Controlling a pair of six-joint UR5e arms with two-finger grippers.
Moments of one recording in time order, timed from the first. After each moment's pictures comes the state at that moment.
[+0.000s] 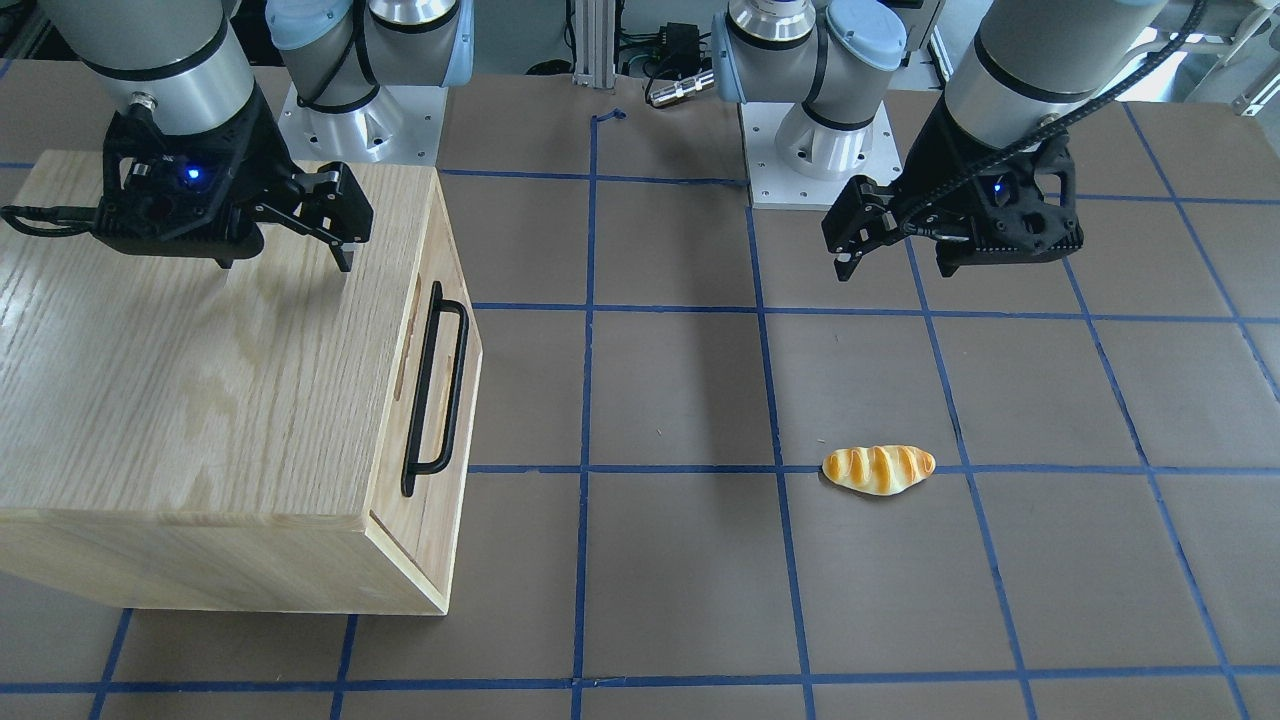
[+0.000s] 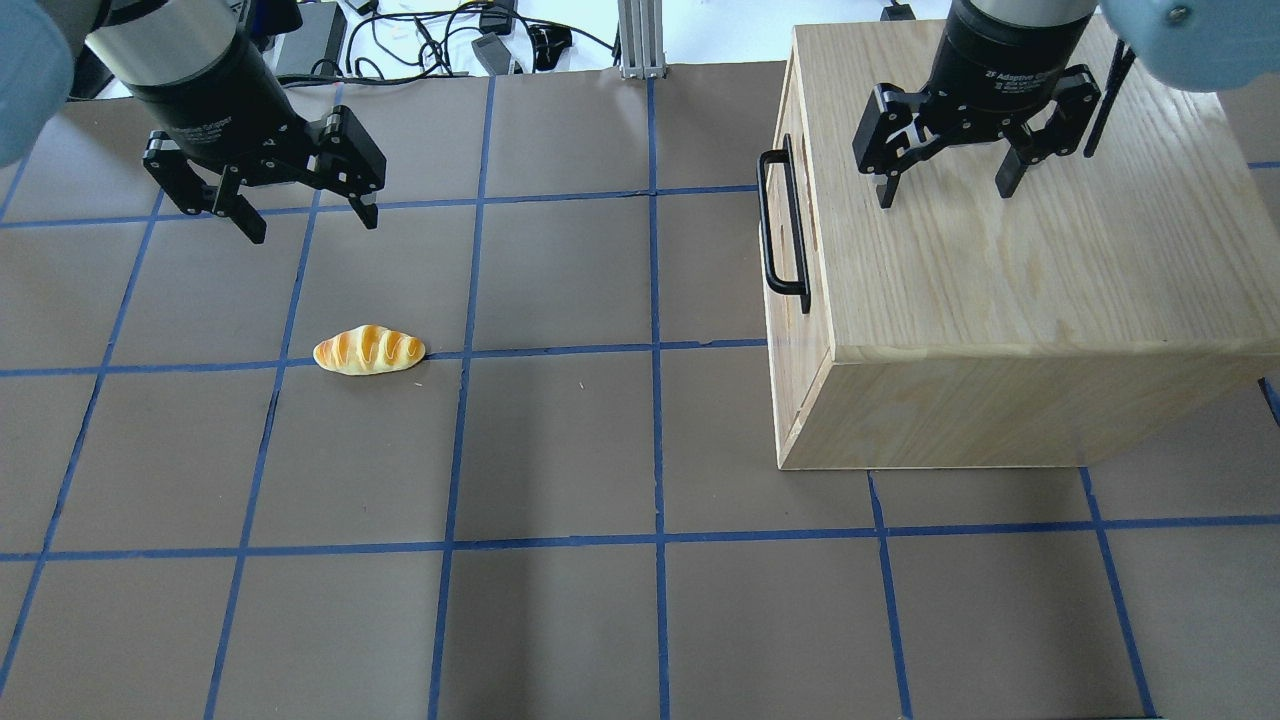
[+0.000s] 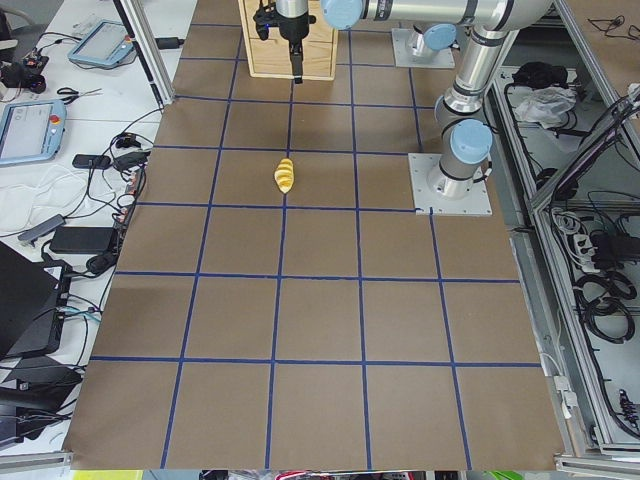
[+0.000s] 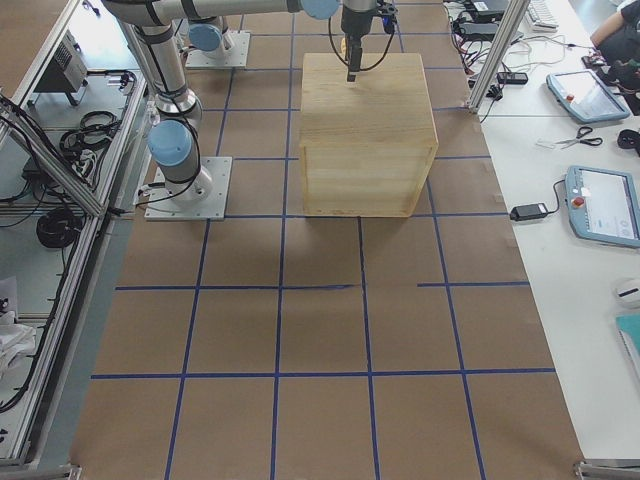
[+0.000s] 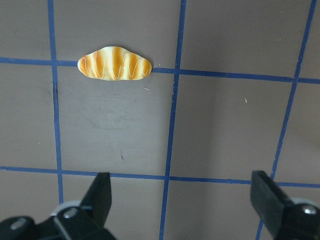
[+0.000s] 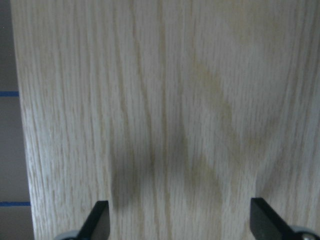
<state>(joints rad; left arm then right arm) -1.53 -1.62 -1.48 -1.65 1.56 -0.04 1.60 -1.49 1.43 -1.47 -1.61 0.02</state>
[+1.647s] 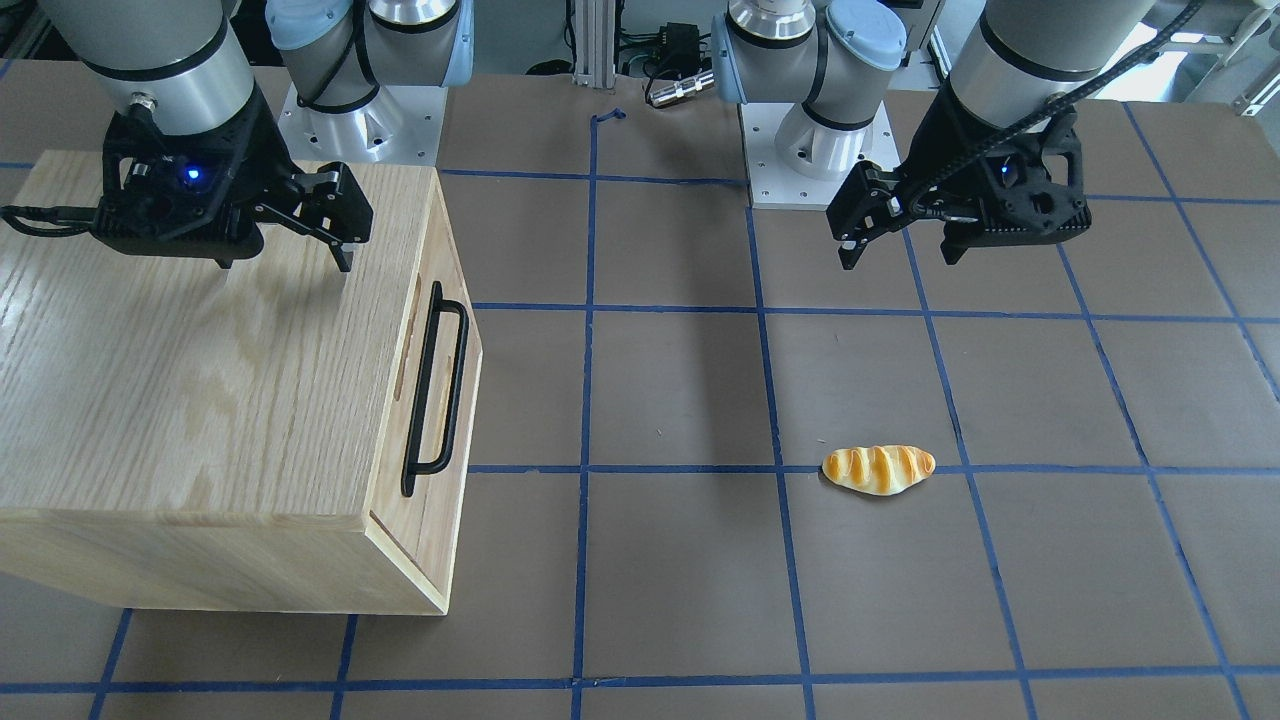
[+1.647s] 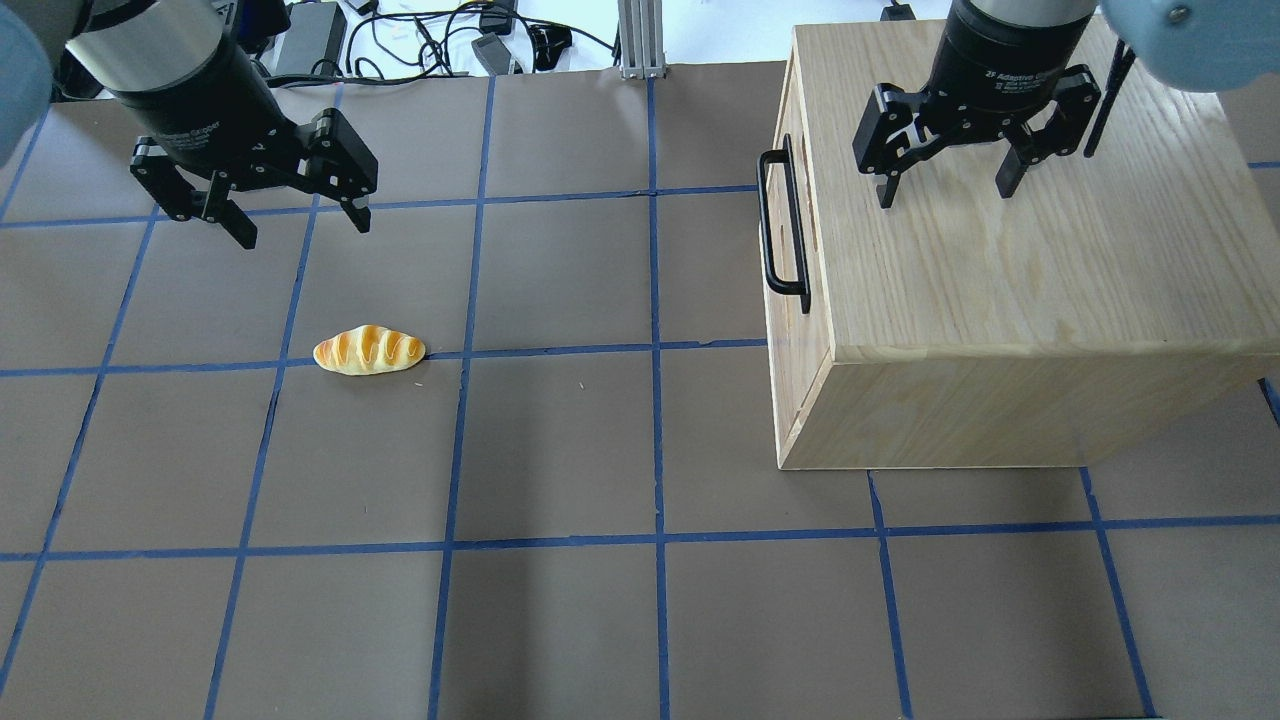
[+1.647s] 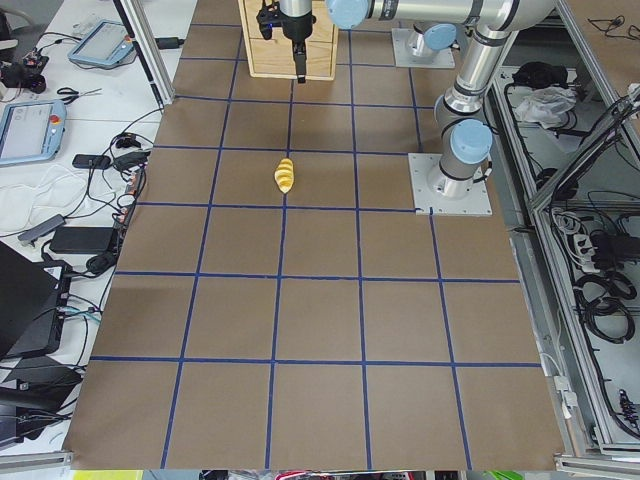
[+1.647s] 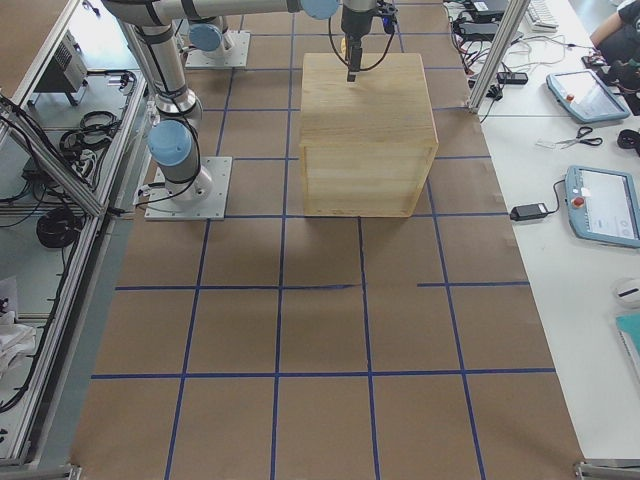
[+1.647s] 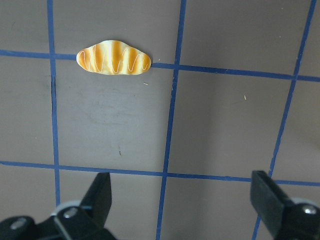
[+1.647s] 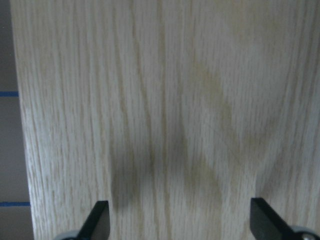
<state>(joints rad) -1.52 -1.59 -1.49 -1.66 1.56 -0.05 1.60 -1.49 1.43 -1.47 -1.61 0.02</state>
